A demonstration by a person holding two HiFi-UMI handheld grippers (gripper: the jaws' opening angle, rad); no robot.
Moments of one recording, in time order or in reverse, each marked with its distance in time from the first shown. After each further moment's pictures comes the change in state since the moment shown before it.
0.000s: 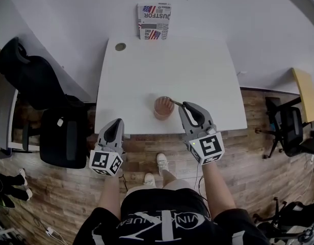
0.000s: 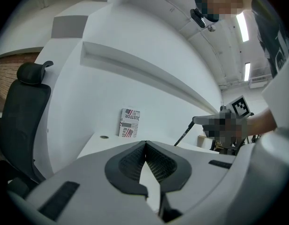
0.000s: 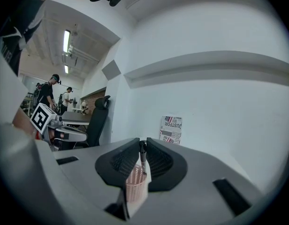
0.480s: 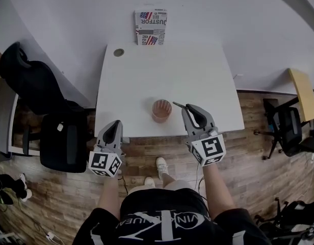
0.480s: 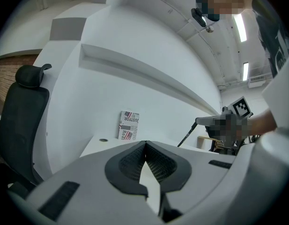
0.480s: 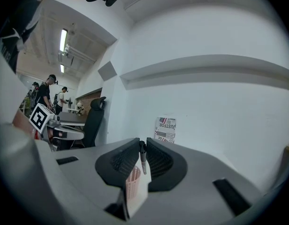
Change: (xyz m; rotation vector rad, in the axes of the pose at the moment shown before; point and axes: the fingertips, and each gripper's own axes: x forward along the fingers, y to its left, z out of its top) left arm 0.000 -0.002 0.012 0.014 -0.020 -0.007; right arm -0.017 -0.016 0.005 0.011 -0.009 -0.058
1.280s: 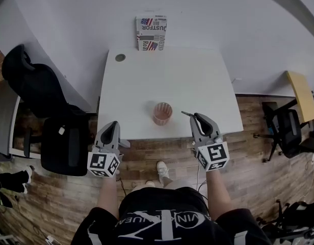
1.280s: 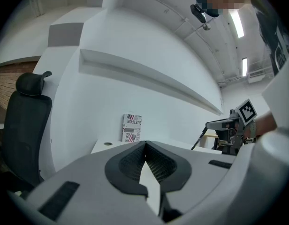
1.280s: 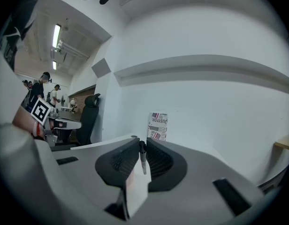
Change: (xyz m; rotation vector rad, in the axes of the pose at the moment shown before) left arm -0.011 0.013 0.014 0.044 -0.008 0.023; right arm -0.034 -0.014 -0.020 0.025 0.046 -0.085
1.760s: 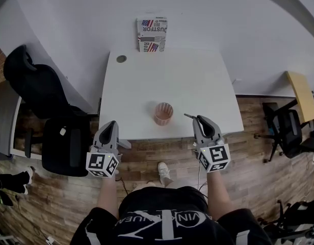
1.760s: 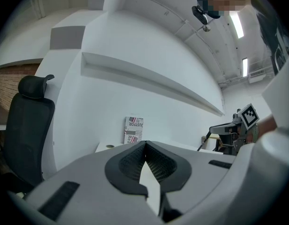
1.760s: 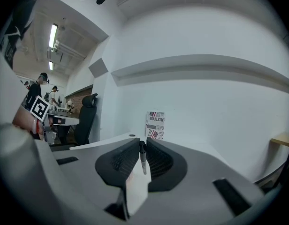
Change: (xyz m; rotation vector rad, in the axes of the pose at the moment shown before) left arm -0.009 0.008 0.012 0.002 -0.023 0.015; right arm -0.011 -0.004 -0.008 0.027 0.005 -0.035
